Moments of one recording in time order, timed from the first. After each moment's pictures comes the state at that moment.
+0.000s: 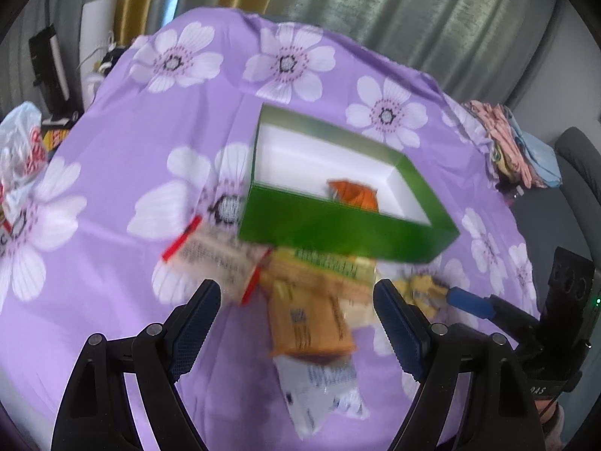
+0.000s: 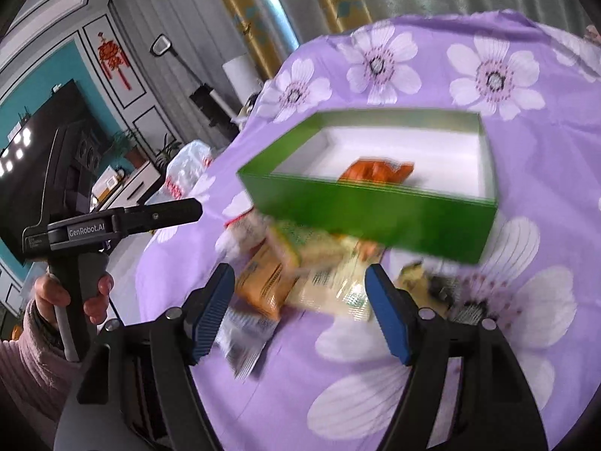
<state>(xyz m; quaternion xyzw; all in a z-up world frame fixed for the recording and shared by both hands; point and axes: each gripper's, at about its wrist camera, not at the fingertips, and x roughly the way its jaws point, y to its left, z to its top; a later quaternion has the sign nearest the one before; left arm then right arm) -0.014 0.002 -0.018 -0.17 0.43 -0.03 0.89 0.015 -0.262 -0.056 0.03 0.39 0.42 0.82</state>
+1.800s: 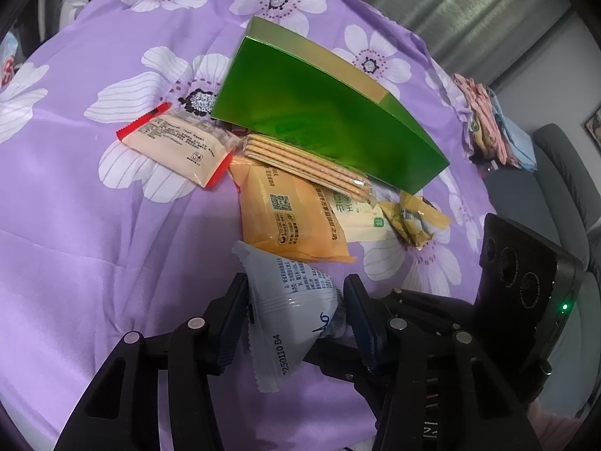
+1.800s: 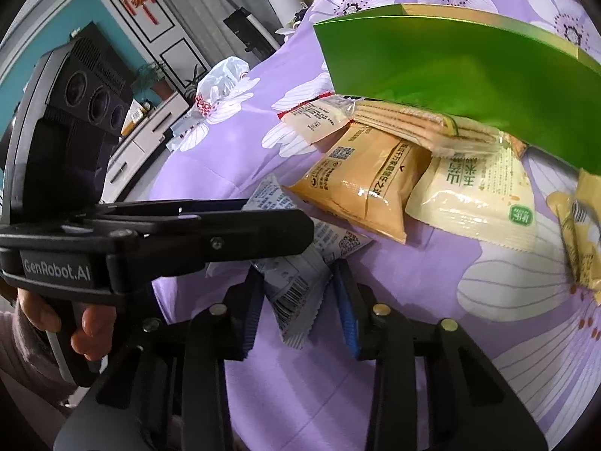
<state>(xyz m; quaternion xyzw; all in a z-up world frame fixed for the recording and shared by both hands) -0.043 -0.005 -0.080 -0.23 0.47 -0.11 0.84 -0.021 -0.182 -0.127 -0.02 0.46 0.48 0.75</state>
